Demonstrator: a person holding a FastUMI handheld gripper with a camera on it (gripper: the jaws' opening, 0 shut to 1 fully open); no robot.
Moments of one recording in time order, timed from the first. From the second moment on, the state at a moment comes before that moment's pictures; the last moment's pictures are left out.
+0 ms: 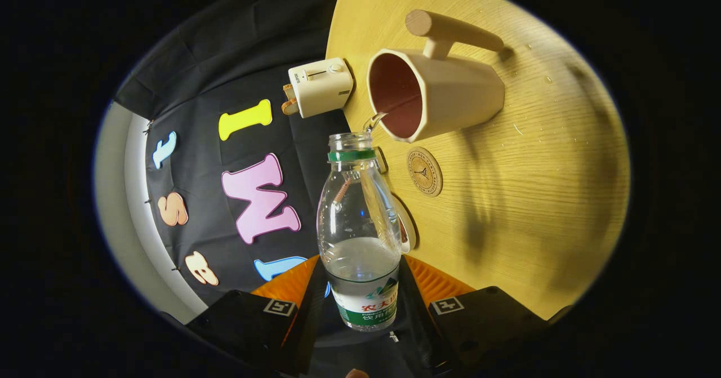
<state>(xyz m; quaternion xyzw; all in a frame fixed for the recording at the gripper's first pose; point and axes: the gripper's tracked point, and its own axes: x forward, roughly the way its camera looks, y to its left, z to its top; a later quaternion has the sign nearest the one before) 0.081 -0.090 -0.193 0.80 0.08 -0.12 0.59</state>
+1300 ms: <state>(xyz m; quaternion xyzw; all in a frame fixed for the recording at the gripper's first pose) 0.094 -0.087 -0.163 0.84 0.03 -0.10 0.53</state>
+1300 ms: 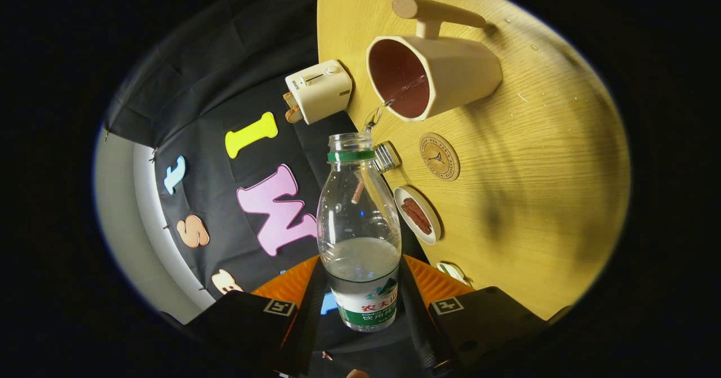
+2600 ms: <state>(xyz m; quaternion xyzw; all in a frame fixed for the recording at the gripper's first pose) 0.094 -0.115 -0.101 0.90 -0.05 -0.09 0.43</state>
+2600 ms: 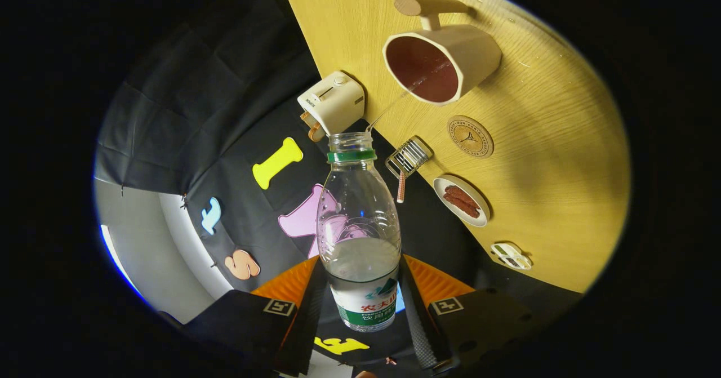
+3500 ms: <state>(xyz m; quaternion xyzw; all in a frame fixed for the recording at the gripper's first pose) 0.105 -0.114 -0.117 0.87 -0.04 -0.11 0.47</state>
